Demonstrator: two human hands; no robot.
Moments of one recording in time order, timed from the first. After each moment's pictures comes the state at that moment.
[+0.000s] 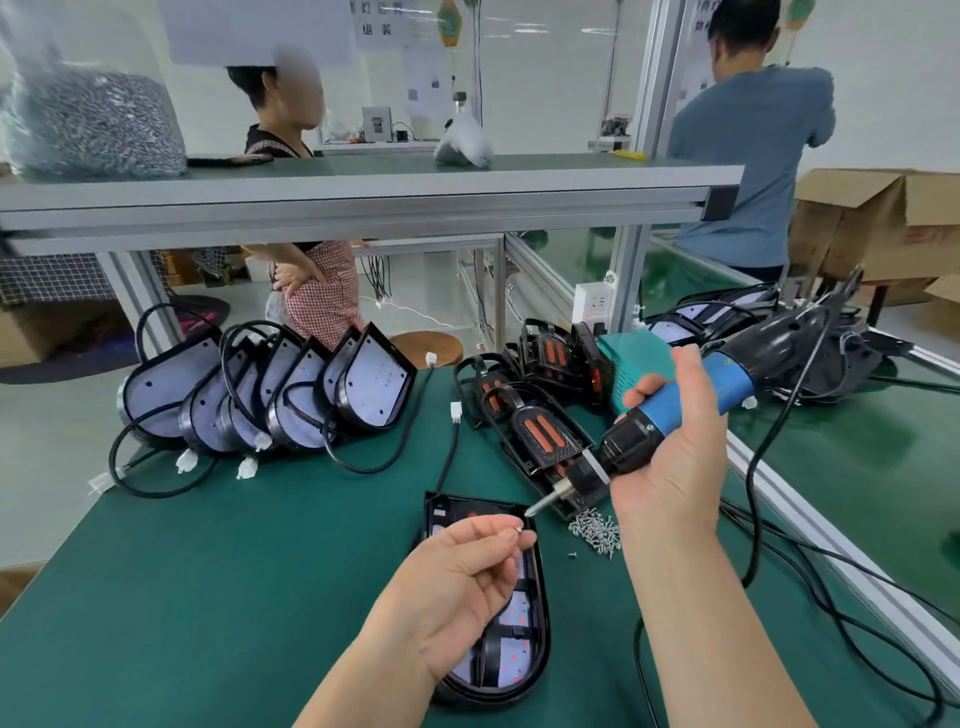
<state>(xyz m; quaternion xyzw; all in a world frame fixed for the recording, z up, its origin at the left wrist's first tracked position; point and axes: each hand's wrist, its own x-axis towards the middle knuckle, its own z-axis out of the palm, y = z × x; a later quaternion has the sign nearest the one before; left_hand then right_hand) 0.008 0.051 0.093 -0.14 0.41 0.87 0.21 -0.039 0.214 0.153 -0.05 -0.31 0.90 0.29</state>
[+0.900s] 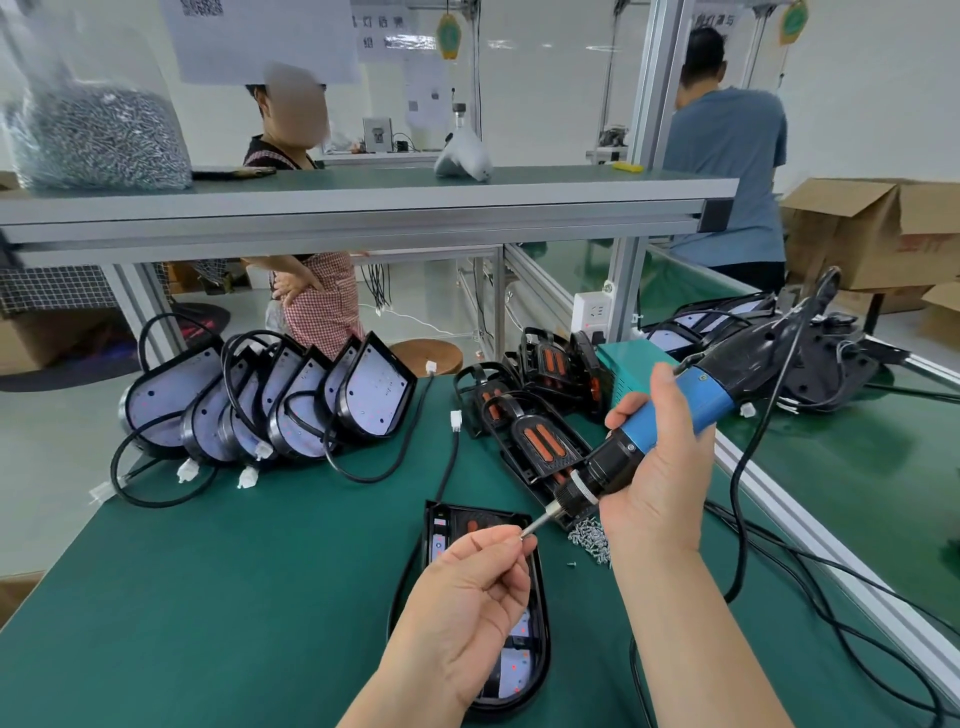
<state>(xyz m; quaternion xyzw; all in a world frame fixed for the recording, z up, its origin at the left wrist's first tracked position) 0.020 0.065 0.093 -0.18 0.34 0.91 0.15 -0.030 0.205 0.152 -0.03 -0.36 0.88 0.31</state>
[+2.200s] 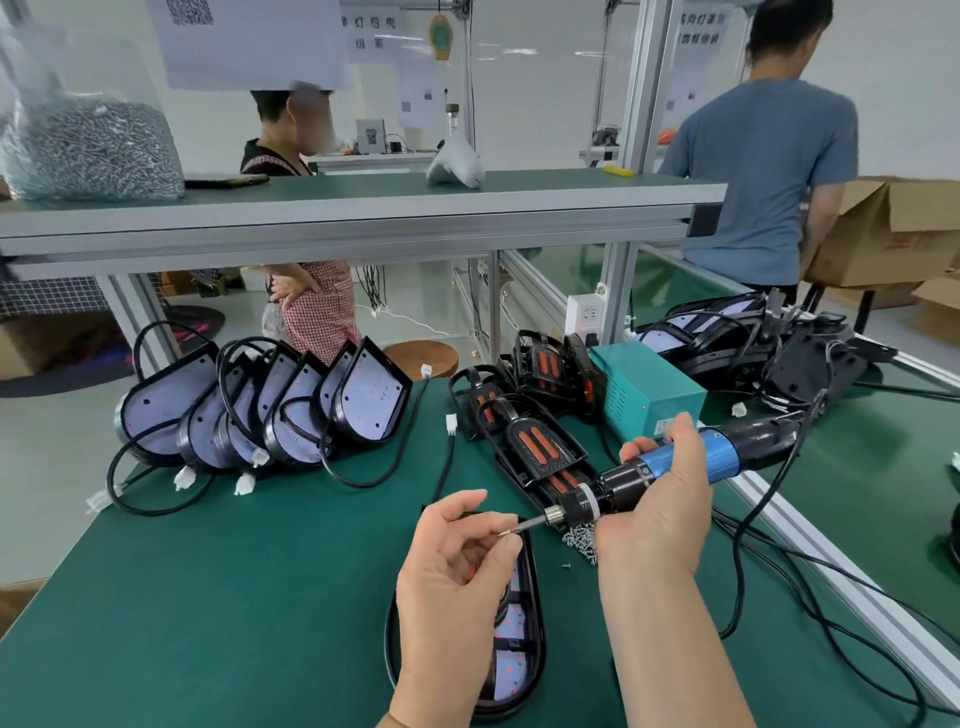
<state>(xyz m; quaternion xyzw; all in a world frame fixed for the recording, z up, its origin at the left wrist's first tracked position) 0.032 0.070 0.090 0.03 0.63 0.76 -0.17 -0.027 0.210 0.139 -0.24 -0.25 0.89 0.28</state>
